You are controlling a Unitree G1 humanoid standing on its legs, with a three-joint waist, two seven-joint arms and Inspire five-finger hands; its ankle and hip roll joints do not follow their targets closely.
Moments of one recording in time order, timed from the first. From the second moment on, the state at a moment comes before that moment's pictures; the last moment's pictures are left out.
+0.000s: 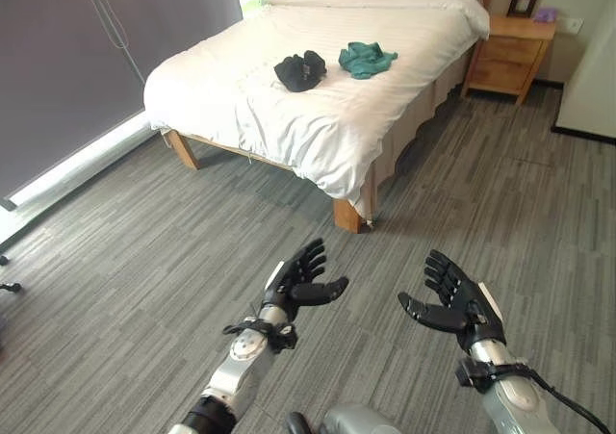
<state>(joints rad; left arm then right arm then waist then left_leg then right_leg) -0.23 0.17 -0.47 0.36 -0.59 -0.12 0.01 0.25 -0.42 -0.01 0.04 0.43 -0.16 0.04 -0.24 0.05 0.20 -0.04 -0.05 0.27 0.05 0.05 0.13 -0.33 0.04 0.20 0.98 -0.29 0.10</state>
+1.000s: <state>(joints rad) -0.02 0.52 0.19 0.33 -0.45 -0.12 0.13 0.29 -0.36 -0.06 0.10 0.59 -0.14 0.02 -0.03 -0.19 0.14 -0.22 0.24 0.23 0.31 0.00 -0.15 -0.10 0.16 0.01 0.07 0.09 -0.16</state>
